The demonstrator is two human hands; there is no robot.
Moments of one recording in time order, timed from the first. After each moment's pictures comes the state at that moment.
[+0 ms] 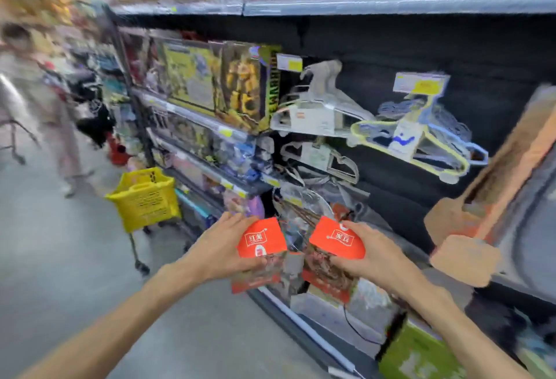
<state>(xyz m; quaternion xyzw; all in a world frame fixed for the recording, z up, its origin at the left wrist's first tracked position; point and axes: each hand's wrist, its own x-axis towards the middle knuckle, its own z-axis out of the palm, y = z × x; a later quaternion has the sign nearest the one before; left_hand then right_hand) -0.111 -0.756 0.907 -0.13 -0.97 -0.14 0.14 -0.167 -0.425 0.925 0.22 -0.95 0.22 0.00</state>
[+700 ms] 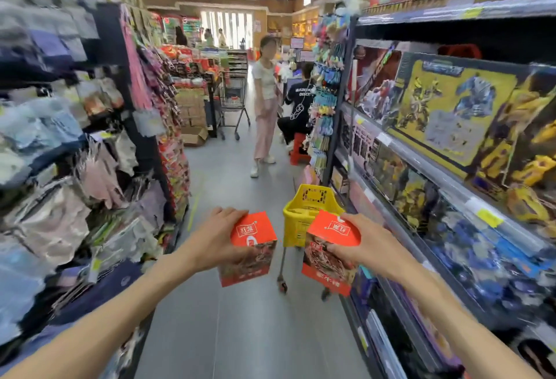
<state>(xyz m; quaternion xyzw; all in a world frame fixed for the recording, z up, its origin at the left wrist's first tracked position) -0.106 -1.270 0.904 0.26 -0.94 -0.11 0.17 -0.378 -1.052 0.927 0.54 -0.81 0.23 -0.09</state>
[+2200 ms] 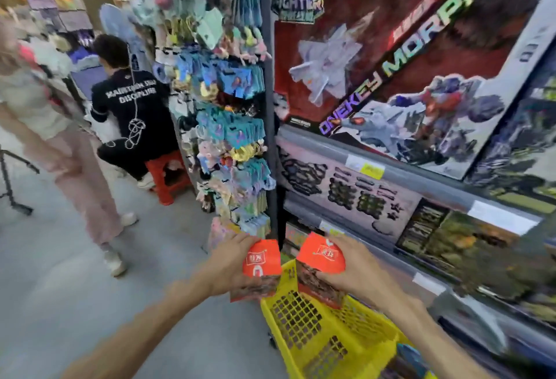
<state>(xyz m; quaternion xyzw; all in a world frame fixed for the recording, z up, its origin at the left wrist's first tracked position) -0.837 -2.060 0.810 -0.13 -0.98 -0.14 -0.04 -0.872 -1.756 0.812 0.19 -0.95 0.25 -0.07</state>
